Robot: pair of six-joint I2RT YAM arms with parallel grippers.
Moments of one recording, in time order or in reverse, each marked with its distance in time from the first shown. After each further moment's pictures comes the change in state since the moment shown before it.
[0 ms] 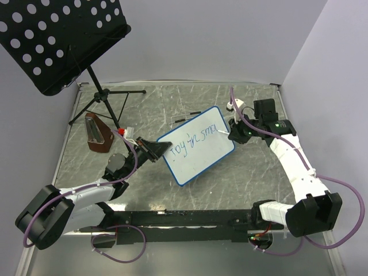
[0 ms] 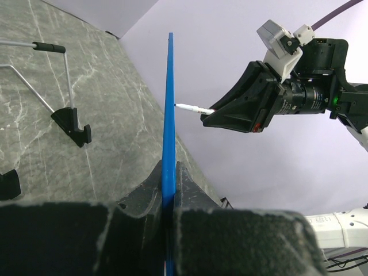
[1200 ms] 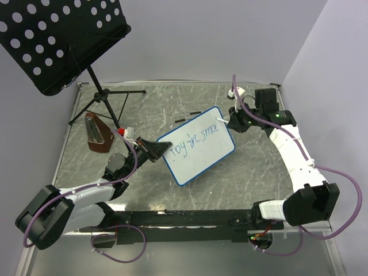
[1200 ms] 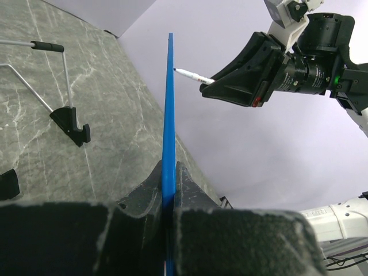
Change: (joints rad) left arm 0.002 0.000 0.000 0.002 0.008 -0.002; right arm -0.017 0.096 0.136 0.040 -0.019 0.027
